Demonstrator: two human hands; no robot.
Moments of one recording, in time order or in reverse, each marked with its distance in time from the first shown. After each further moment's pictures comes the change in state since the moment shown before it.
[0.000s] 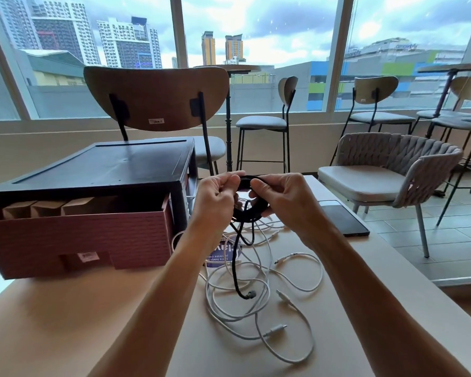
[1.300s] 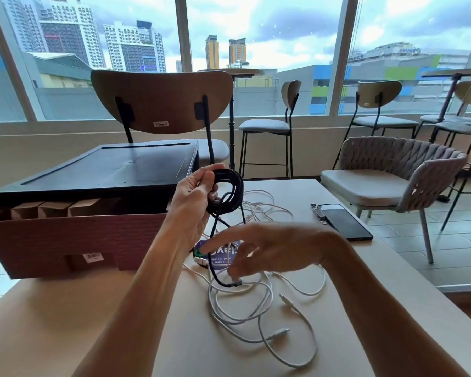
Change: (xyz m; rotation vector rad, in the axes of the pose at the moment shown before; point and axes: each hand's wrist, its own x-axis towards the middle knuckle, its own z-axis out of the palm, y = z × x) left_hand 0.012 0.005 -0.032 -0.388 0.023 -0.129; right_hand -0.023 -0.022 0.006 -0.347 -1.030 0.088
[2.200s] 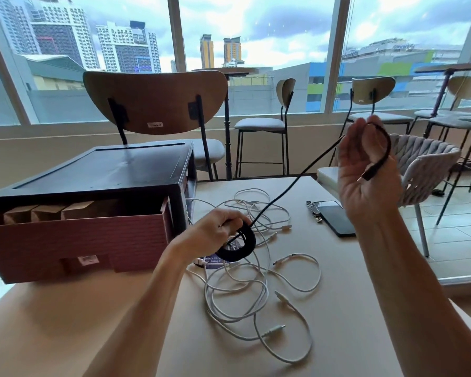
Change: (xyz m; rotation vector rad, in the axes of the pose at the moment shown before) left_hand -0.005 -0.041 -0.009 0.890 -0.461 -0.058; right_hand -0.054 0.045 -0.068 1.394 1.233 -0.973
